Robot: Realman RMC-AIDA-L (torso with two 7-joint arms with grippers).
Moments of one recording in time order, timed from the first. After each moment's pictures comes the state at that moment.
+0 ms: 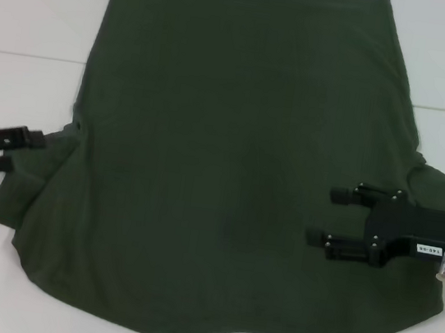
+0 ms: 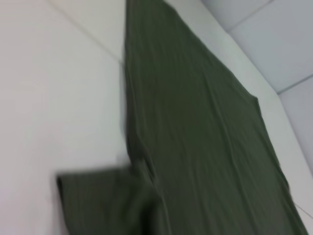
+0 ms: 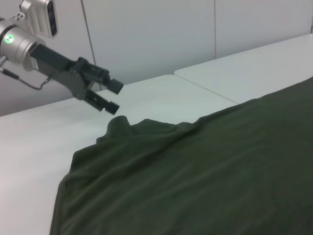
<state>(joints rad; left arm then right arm) -0.51 -2.04 0.25 0.83 2.35 1.46 -2.34 0.56 2.09 -0.76 -0.74 -2.07 -1.45 1.37</state>
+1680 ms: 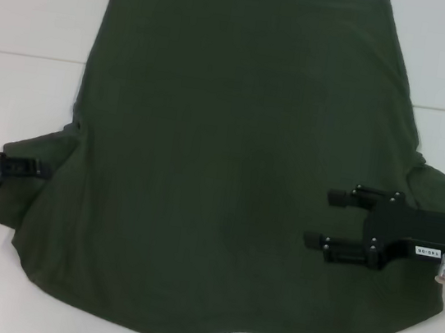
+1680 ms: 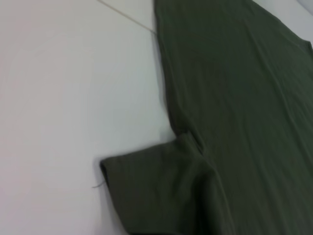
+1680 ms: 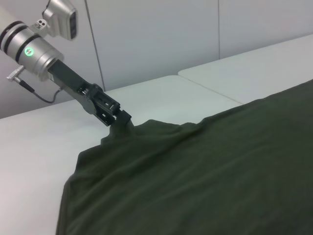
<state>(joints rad) -0.57 -2.02 0.34 0.77 2.52 1.35 -2.31 0.56 2.10 -0.76 -0.74 -2.07 -1.46 1.37</state>
